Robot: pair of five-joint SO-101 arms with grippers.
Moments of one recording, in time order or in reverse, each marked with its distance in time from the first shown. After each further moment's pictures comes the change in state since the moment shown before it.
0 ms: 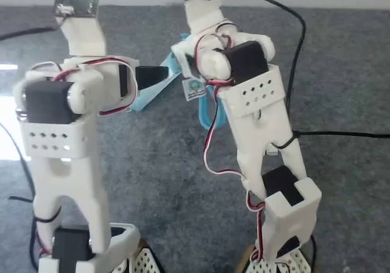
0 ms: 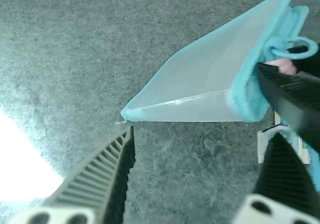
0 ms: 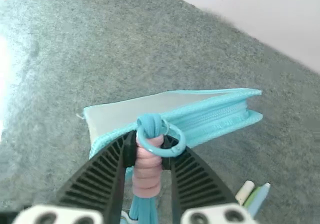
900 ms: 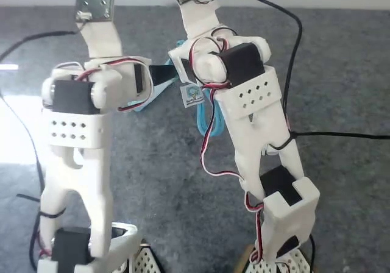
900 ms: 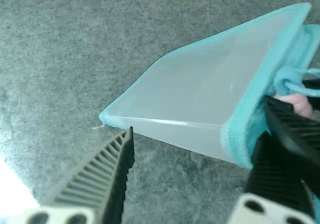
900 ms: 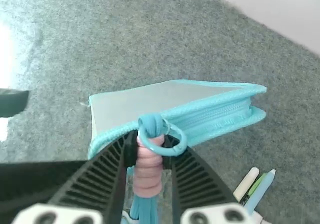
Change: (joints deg) left arm 3.4 -0.7 16.2 -14.5 5.8; right arm -1.2 0.0 -2.4 4.7 -1.1
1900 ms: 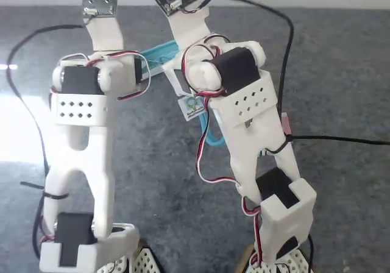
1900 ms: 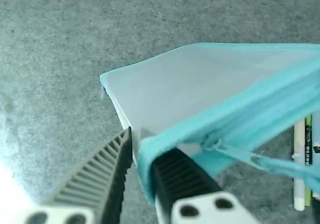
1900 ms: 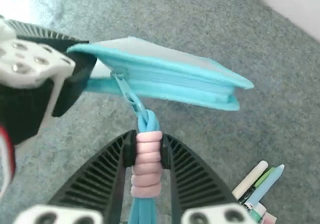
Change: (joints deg) left arm -5.7 6.9 1.3 -6.9 -5.0; right arm -1.9 0.1 -1.4 5.6 2.8
